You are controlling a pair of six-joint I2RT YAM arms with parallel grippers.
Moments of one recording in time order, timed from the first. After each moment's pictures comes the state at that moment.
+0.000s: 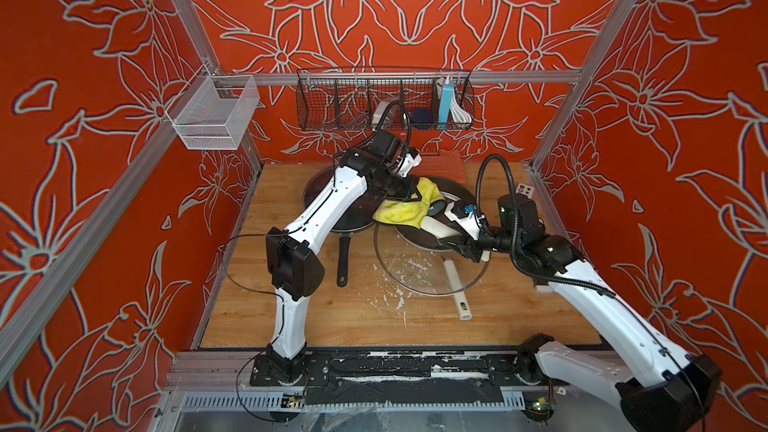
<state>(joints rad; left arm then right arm) -0.50 1.96 2.10 -1.08 0.54 -0.21 0.47 1.05 1.00 -0.52 -0.52 -0.42</state>
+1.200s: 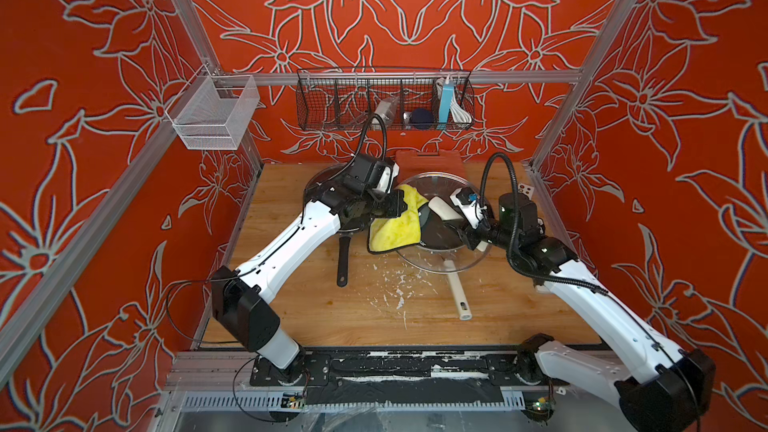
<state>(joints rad) -0.54 1.61 1.63 -0.74 0.28 -0.52 0.47 1.05 0.93 -0.32 -0.29 -0.29</state>
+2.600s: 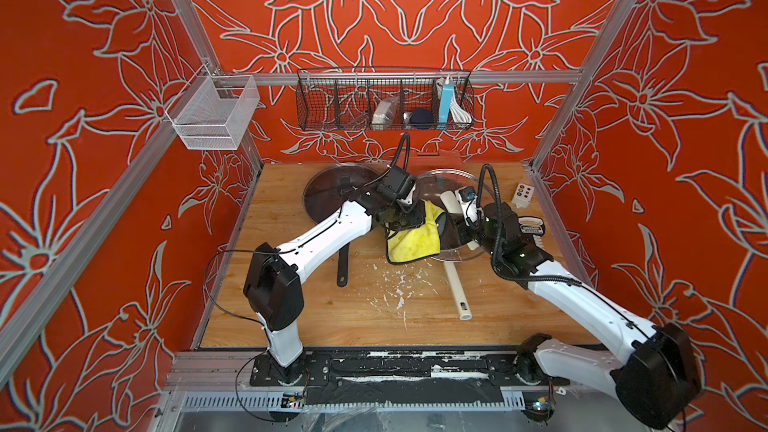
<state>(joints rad) -0.68 1.75 1.60 -0.69 0.24 -0.75 0.52 1.13 0.79 -0.05 0.10 -0.10</state>
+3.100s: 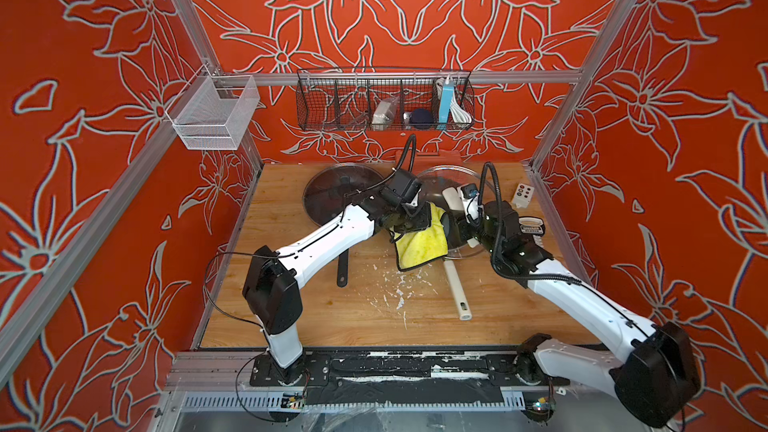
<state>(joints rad) -0.69 1.75 1.65 -0.68 0.21 -0.77 0.52 1.14 0.81 -0.04 0.13 -0.08</state>
